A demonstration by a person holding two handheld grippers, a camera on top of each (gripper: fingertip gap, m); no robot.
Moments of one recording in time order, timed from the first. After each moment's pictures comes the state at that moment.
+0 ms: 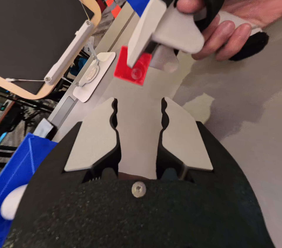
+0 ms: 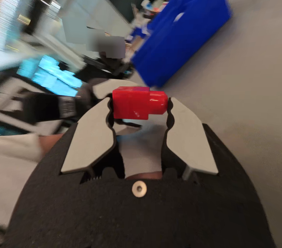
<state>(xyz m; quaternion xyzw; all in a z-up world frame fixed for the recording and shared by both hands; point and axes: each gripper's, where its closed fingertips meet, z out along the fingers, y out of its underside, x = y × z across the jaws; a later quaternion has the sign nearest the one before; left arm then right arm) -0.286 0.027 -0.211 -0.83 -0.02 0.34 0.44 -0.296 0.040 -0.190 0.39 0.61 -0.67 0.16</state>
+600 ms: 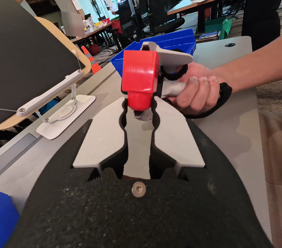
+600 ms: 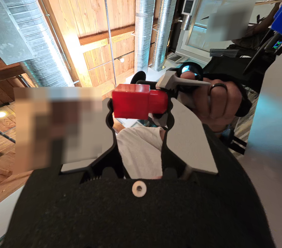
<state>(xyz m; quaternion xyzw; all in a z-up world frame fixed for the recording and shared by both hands) -0.246 0.034 -0.157 -0.75 0.00 0.21 0.62 -0.234 0.020 -0.126 0.24 0.35 -0.69 0.58</state>
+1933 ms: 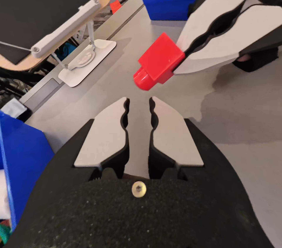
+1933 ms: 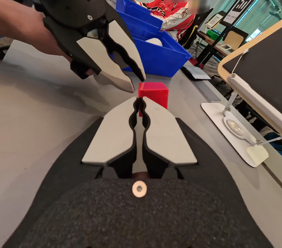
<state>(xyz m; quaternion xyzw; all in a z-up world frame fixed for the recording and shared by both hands) -0.308 0.007 -0.218 -0.83 -0.11 0.27 0.48 -0.281 0.034 -0.203 0.10 0.77 -0.54 -0.33</state>
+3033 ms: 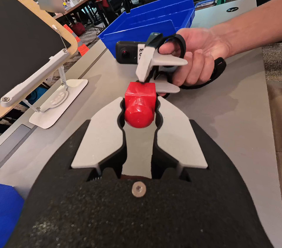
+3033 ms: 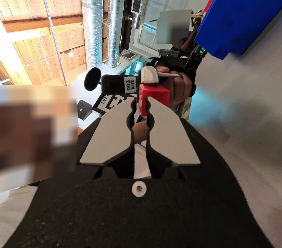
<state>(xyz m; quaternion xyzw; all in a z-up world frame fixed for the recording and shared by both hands) -0.260 0.027 -0.190 -0.80 0.02 0.20 0.56 -0.252 0.022 -0.172 0.33 0.47 -0.67 0.47</state>
